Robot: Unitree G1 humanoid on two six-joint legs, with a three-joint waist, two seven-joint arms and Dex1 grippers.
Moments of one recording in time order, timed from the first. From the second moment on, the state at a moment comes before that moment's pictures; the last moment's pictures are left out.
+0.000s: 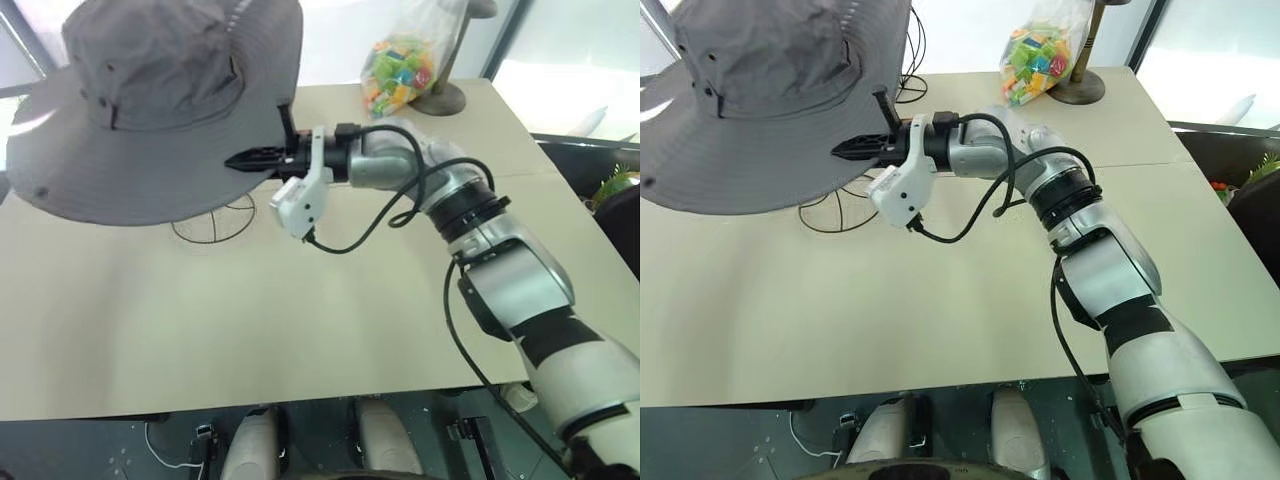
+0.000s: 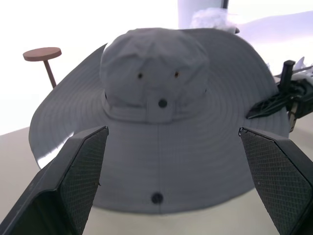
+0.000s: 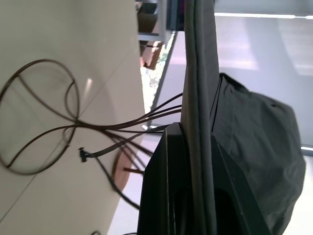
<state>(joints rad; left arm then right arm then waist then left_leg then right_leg) -0.03 1.21 1.25 -0.11 -0.88 0.99 -1.10 -1.33 -0.32 0.49 0.81 -0.62 -0.97 0.46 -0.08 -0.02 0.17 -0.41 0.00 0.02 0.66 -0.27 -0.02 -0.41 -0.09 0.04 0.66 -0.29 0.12</state>
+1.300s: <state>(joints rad) -0.16 1.21 1.02 -0.03 -0.86 0.88 -1.11 -1.15 -0.30 0.45 0.65 -0.32 -0.75 0.67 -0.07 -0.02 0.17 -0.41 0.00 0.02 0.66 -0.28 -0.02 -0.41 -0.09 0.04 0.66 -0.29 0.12</state>
